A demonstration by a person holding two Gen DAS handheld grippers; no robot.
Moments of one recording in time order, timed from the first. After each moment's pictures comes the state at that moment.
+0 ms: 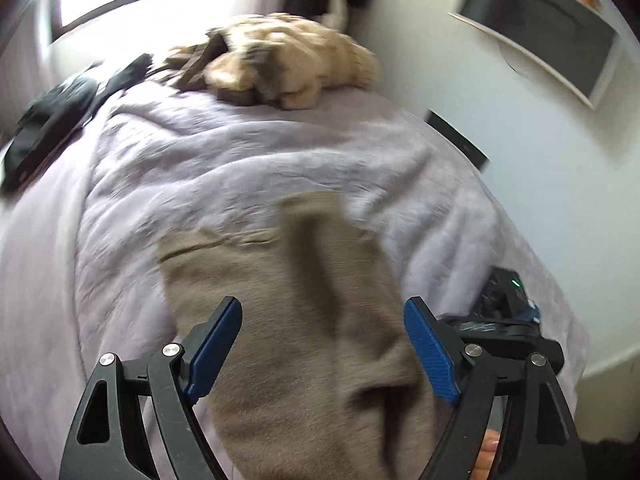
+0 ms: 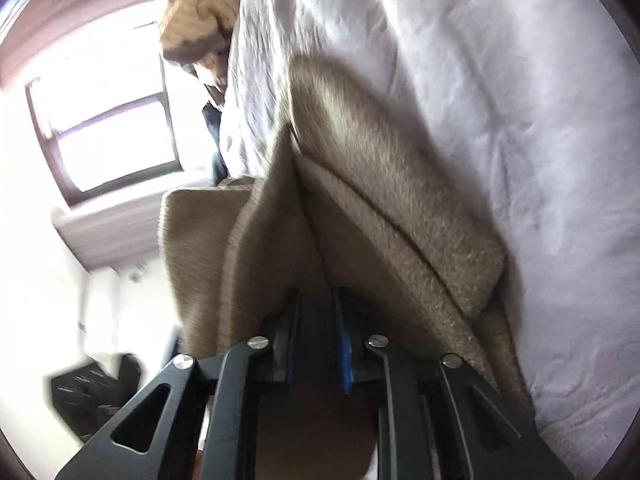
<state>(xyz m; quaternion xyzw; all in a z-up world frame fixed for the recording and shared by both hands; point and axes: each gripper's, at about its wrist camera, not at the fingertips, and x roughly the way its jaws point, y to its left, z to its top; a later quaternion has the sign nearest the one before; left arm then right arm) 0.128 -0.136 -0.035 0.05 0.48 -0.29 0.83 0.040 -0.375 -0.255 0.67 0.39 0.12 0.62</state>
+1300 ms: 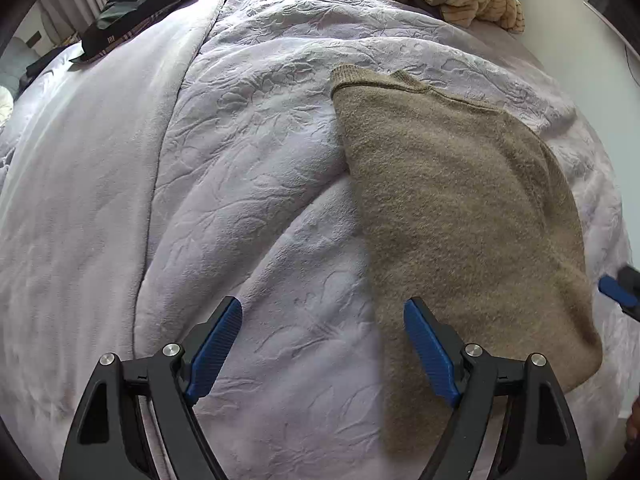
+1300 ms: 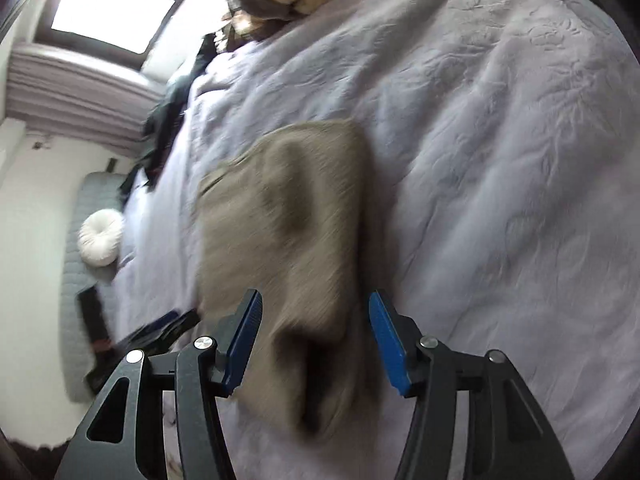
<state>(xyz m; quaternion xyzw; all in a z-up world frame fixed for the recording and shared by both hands) 0.131 -0.040 -0.134 0.07 0.60 -0.12 0.79 0.048 -0.384 -0.136 0.35 0.52 0.09 0.77</state>
